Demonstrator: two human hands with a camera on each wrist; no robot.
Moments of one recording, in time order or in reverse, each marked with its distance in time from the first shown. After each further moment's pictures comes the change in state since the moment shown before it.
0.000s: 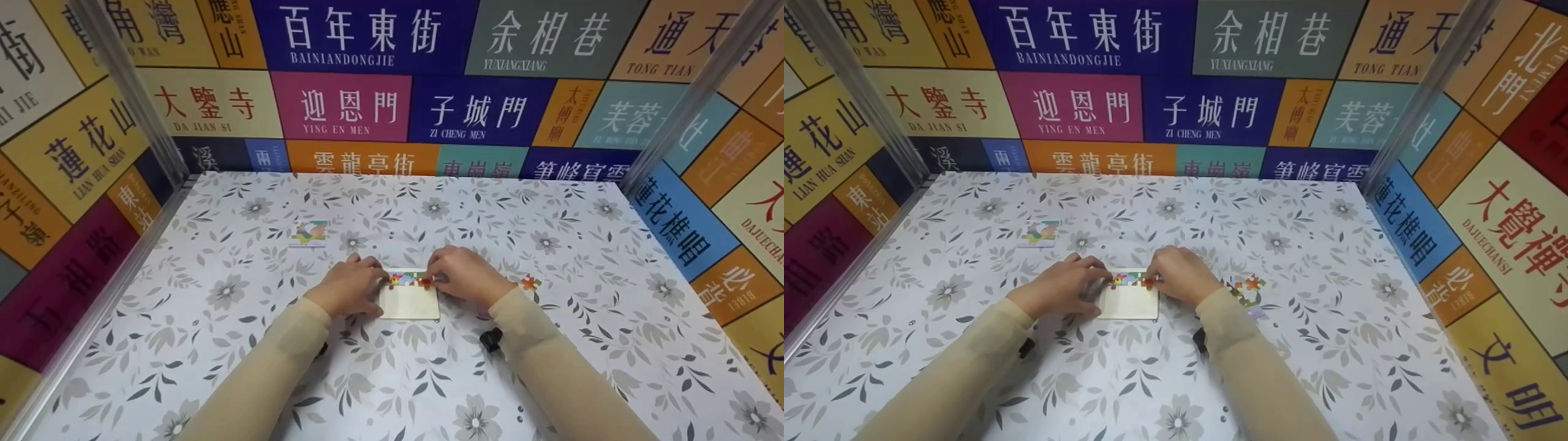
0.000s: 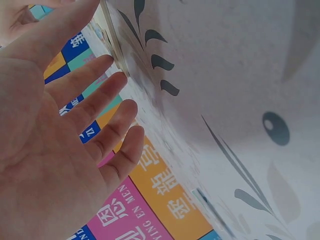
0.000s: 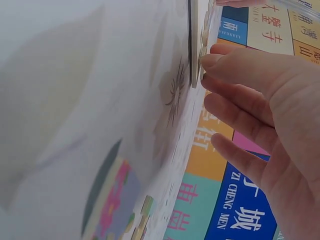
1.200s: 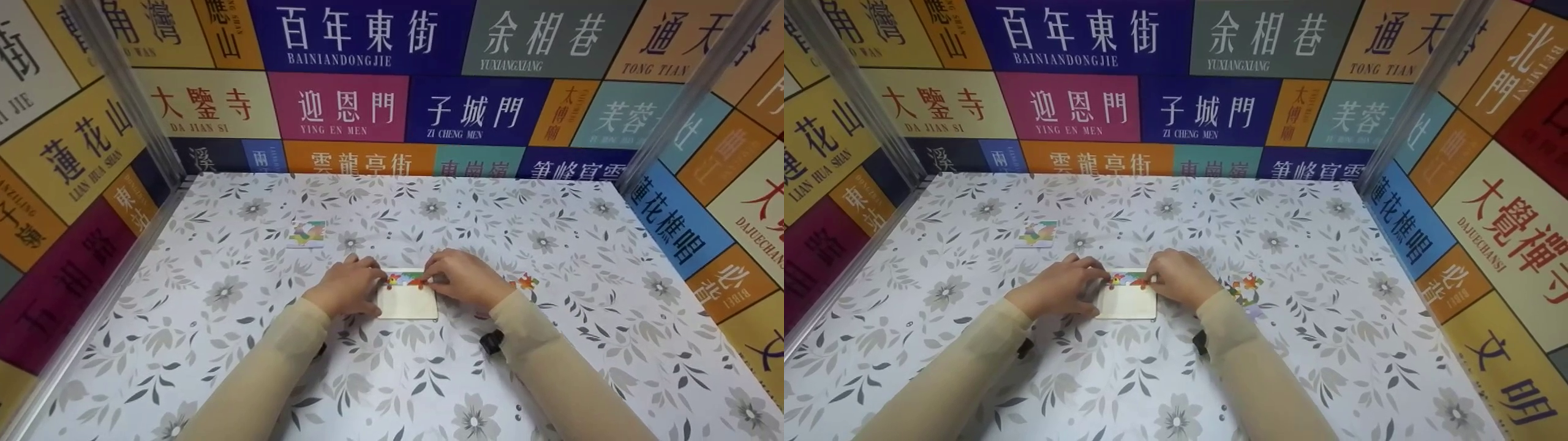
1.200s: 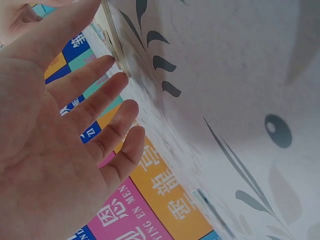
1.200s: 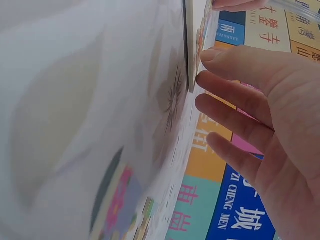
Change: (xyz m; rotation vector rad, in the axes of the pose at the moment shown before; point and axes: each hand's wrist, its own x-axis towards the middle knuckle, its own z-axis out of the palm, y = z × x) left_hand -0.001 0.001 -0.001 -0.024 0.002 -0.005; right_hand -0.006 -0.003 0.000 0.084 -0.011 0.021
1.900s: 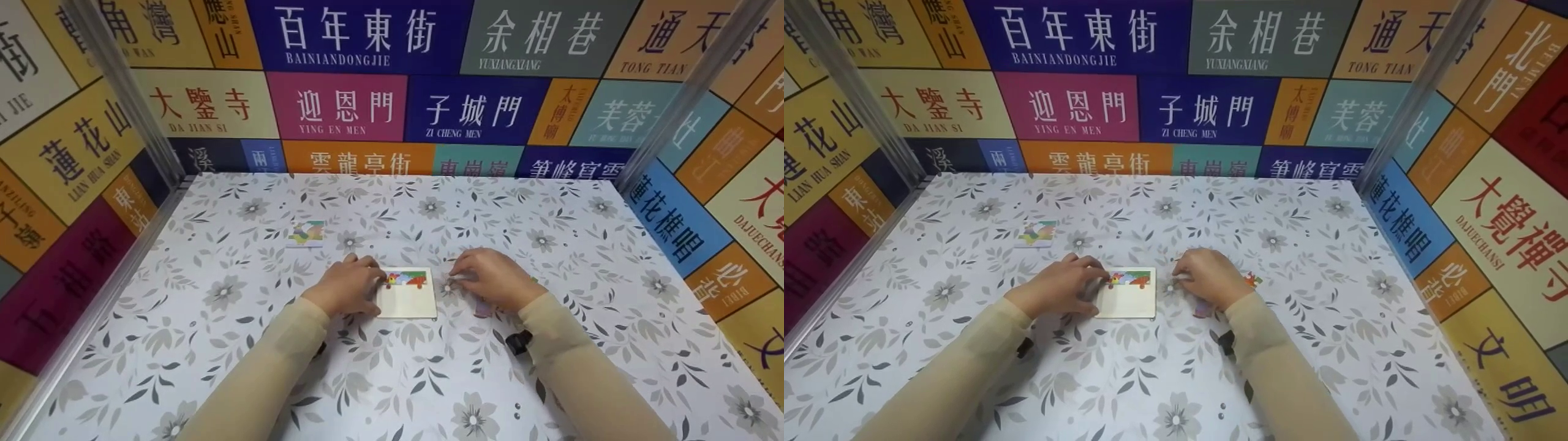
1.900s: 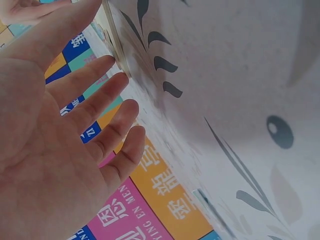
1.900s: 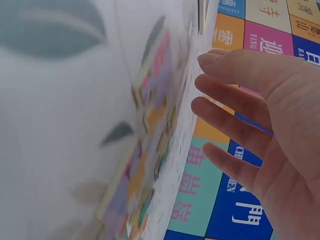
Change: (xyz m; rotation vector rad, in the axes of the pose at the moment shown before) left_hand -0.001 0.001 -0.001 -0.014 0.004 -0.002; right_hand -0.036 0.032 -0.015 0.055 0.051 0.093
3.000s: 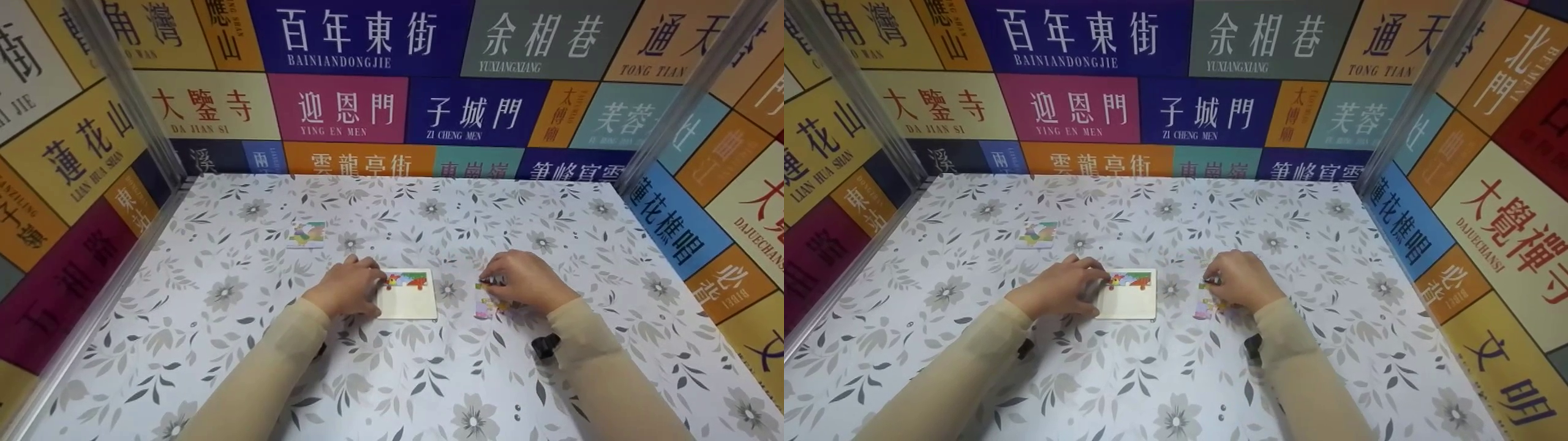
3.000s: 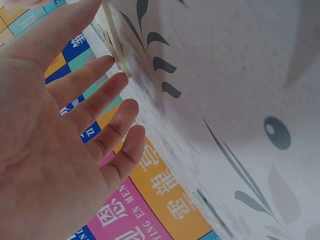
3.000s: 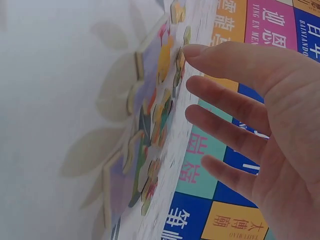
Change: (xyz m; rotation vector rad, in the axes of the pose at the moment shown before) left_hand 0.001 -0.001 0.002 0.015 0.011 0.011; right_hand -0.032 0.035 -0.016 -0.131 0.069 0.010
